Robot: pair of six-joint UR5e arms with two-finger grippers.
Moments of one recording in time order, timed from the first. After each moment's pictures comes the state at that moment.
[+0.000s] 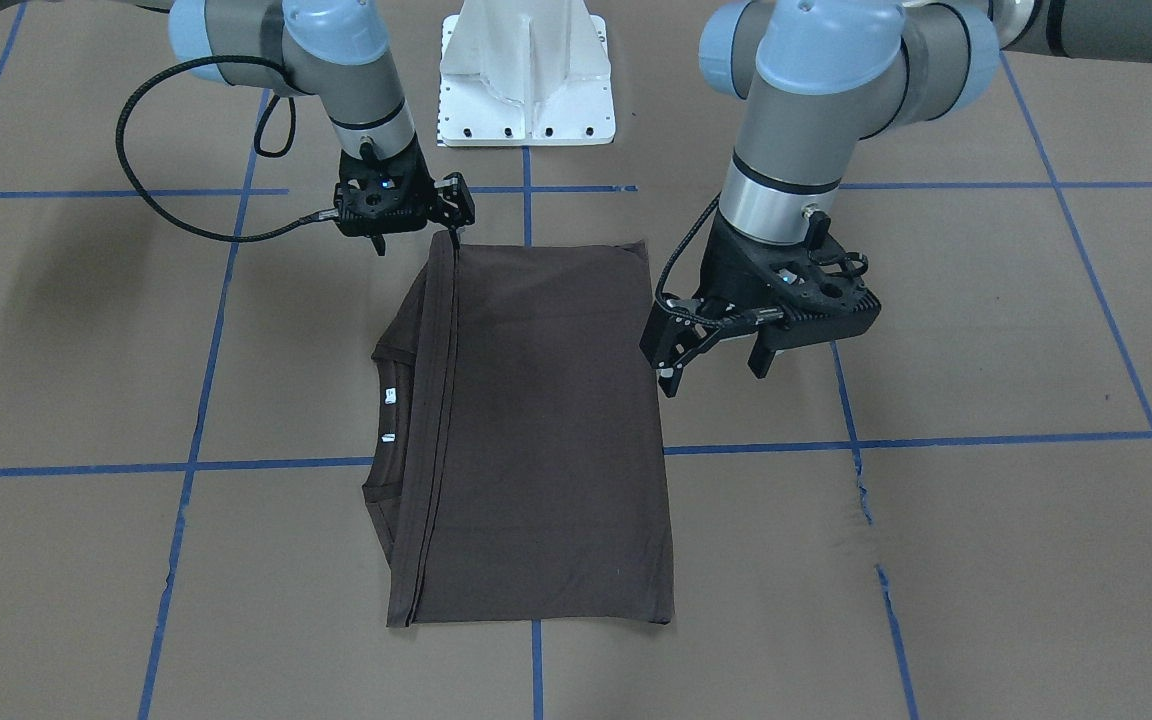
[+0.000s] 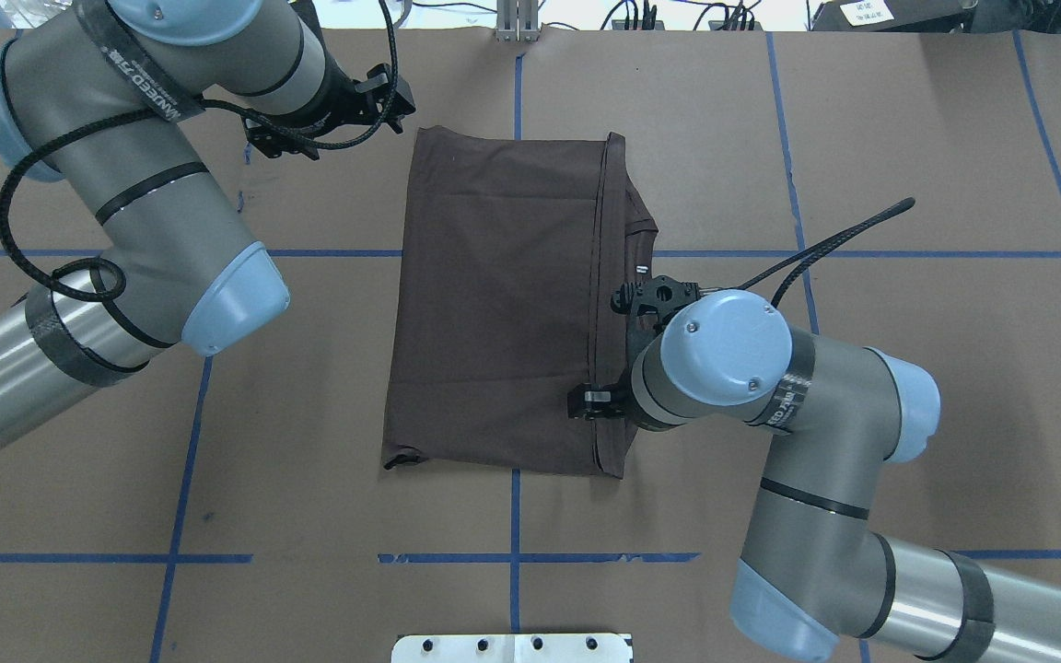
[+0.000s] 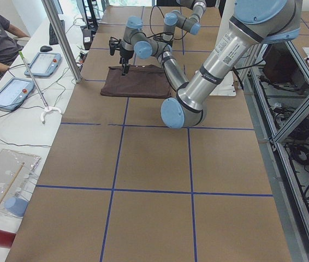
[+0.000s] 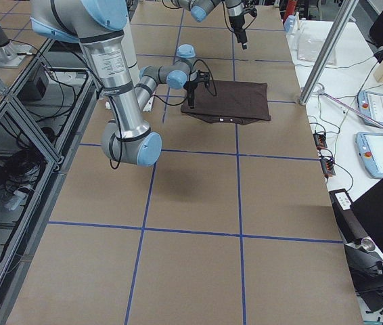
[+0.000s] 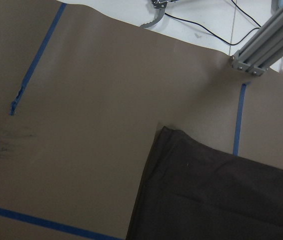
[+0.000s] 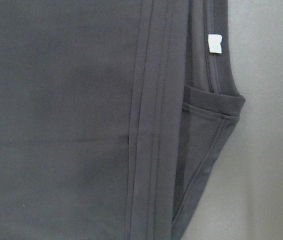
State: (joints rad) left arm -0.82 -2.30 -1.72 -1.59 -1.86 -1.32; right arm 0.41 -1.09 1.88 -1.54 1.78 1.26
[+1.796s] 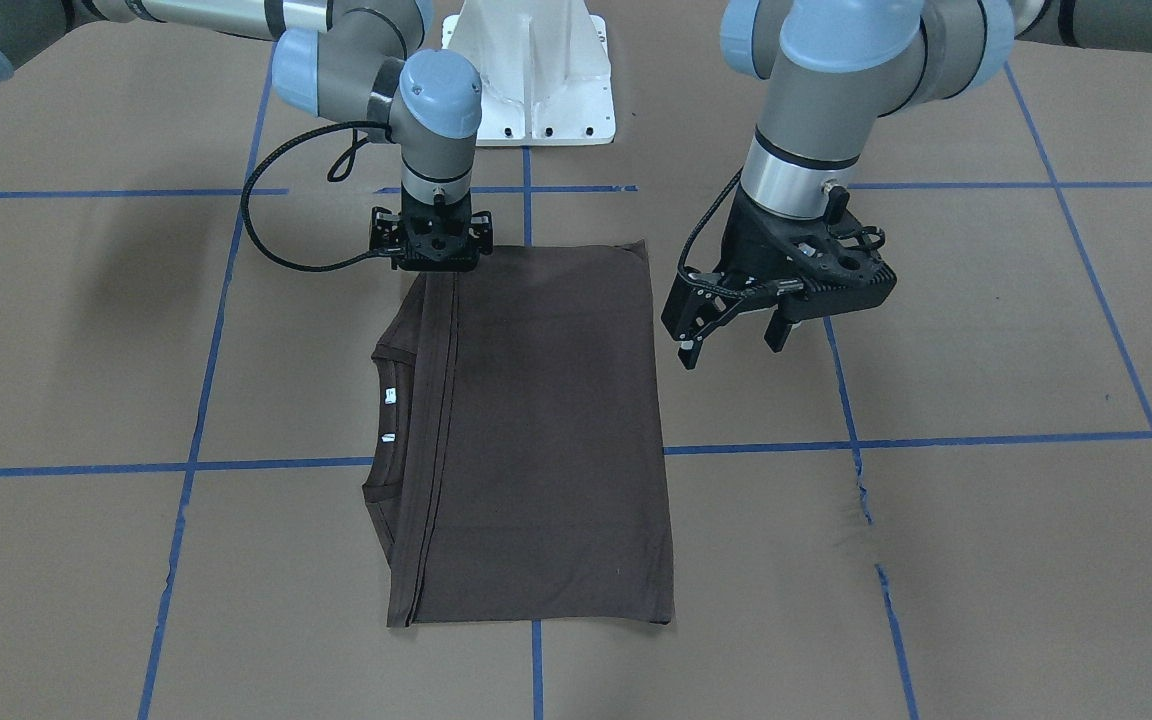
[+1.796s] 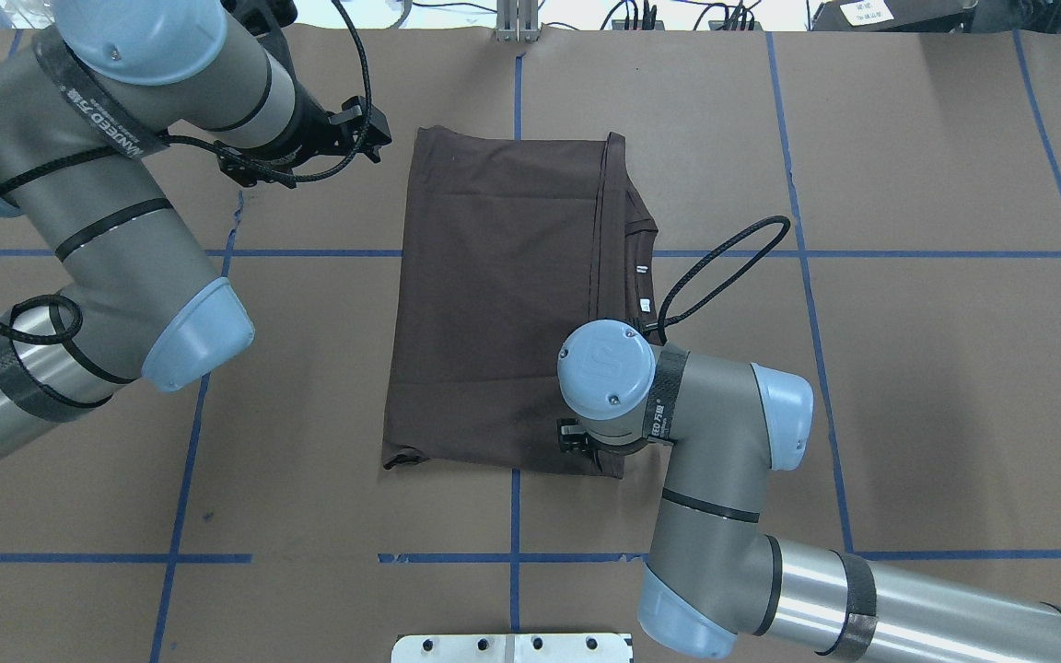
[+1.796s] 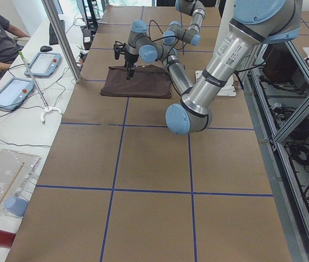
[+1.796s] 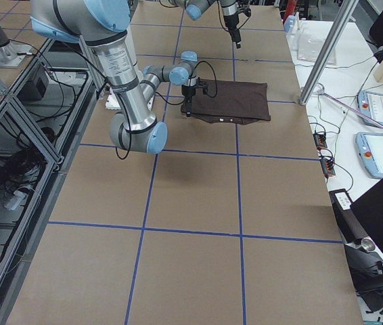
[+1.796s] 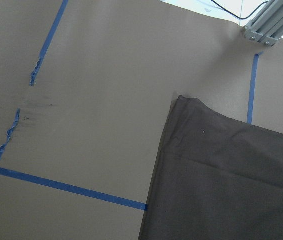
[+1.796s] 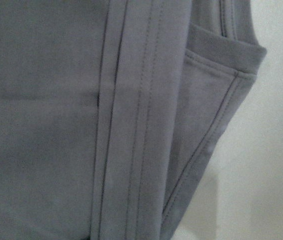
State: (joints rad) left arm -0.80 -2.22 -1.80 -1.58 -1.86 -1.32; right arm 0.36 -0.96 1.70 -1.78 1.77 1.19
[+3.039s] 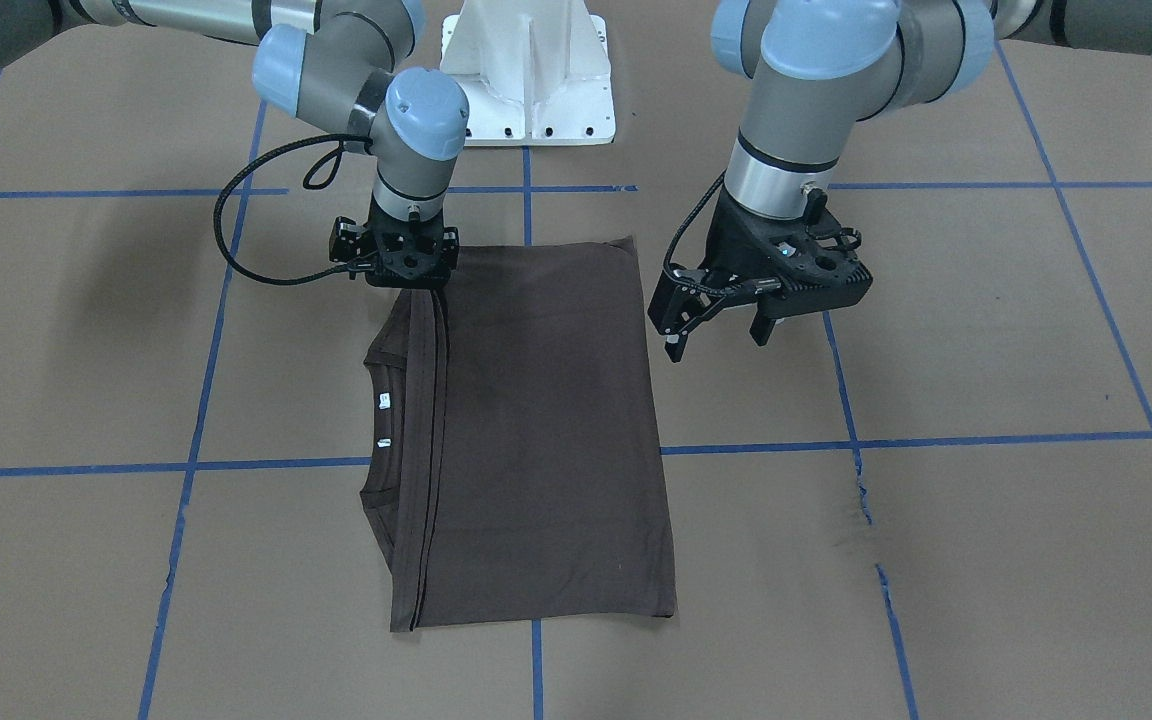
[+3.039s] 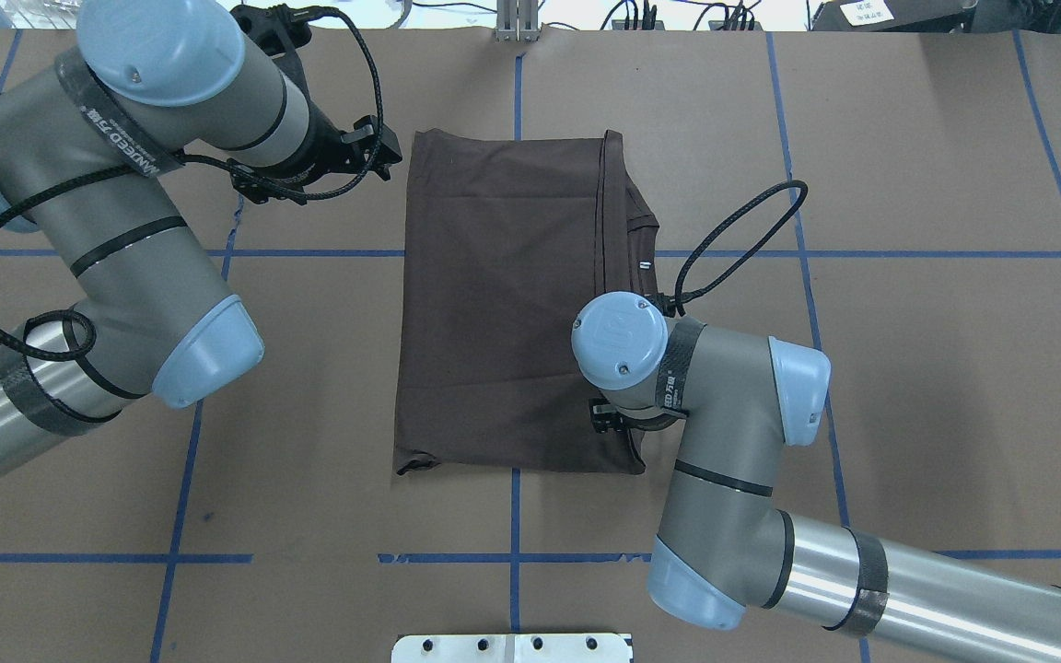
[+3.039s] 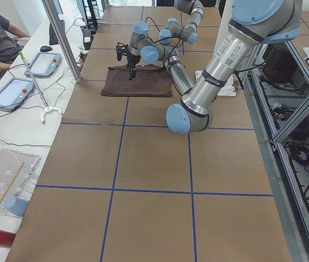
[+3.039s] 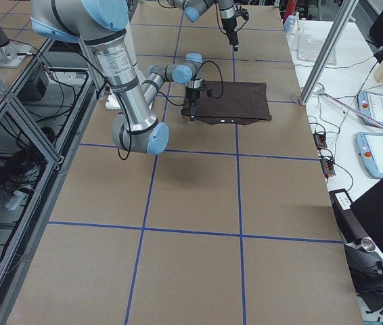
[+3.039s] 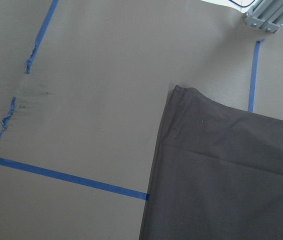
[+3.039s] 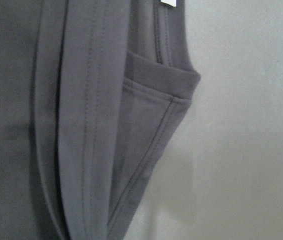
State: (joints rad) left arm -0.78 -2.22 -1.79 -1.59 -1.86 -1.33; right arm 0.42 -0.98 1.71 -1.89 1.75 1.11
